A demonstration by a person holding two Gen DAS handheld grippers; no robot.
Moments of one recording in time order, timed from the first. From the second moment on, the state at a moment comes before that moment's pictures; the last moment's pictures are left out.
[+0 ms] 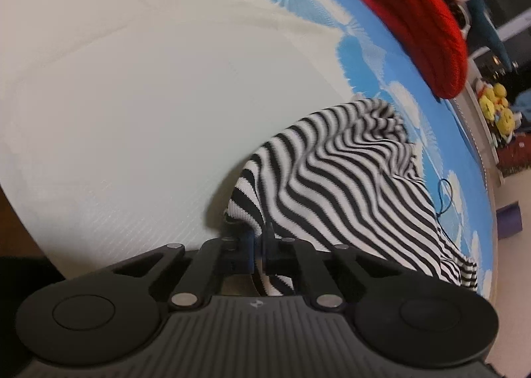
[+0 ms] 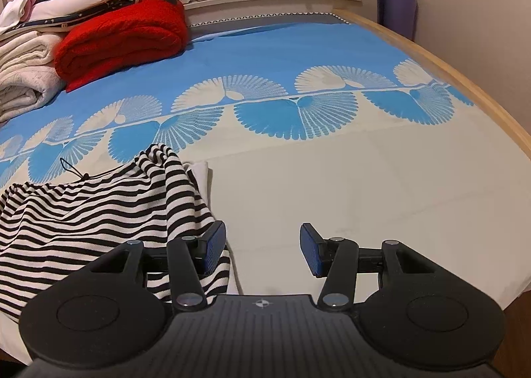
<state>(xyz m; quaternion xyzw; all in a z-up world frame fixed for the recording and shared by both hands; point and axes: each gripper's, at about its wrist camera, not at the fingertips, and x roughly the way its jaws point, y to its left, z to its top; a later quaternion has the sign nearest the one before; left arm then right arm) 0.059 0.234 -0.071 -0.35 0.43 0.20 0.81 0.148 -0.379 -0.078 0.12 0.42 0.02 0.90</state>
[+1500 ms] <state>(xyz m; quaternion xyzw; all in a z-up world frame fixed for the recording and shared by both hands) 0.174 -0.002 -0.025 -0.05 0.43 -0.15 0.89 0.232 -0.330 -0.113 0.21 0.50 0.15 0.82</state>
